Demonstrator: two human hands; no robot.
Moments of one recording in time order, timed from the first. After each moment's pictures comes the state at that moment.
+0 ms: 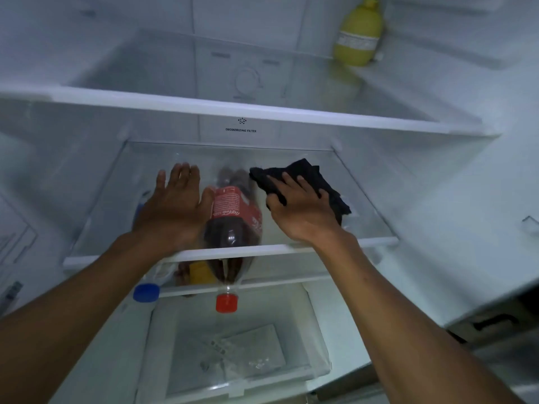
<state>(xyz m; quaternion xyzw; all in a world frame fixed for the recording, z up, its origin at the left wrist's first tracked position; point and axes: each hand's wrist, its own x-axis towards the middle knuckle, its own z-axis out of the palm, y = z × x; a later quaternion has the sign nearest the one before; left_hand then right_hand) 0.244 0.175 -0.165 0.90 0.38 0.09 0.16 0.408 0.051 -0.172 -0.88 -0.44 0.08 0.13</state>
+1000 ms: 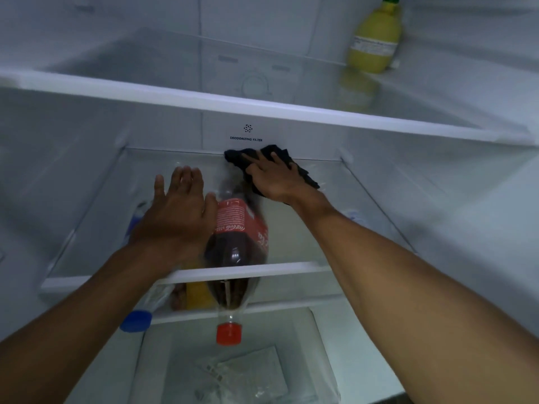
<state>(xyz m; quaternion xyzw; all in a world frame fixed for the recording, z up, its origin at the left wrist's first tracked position) 0.258 0.204 -0.191 0.93 0.34 0.09 0.08 0.453 0.158 -0.170 -0.84 -0.51 0.11 0.12</state>
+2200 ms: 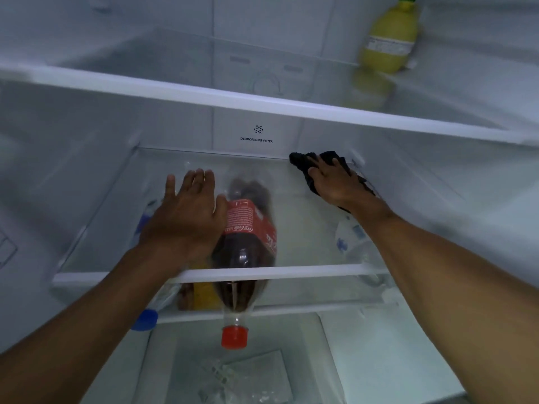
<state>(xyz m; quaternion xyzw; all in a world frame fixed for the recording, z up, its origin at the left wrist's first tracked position) 0.262 0.202 -0.191 0.92 0.36 0.13 0.12 0.523 0.101 -0.176 -0.88 -0.44 0.07 0.14</state>
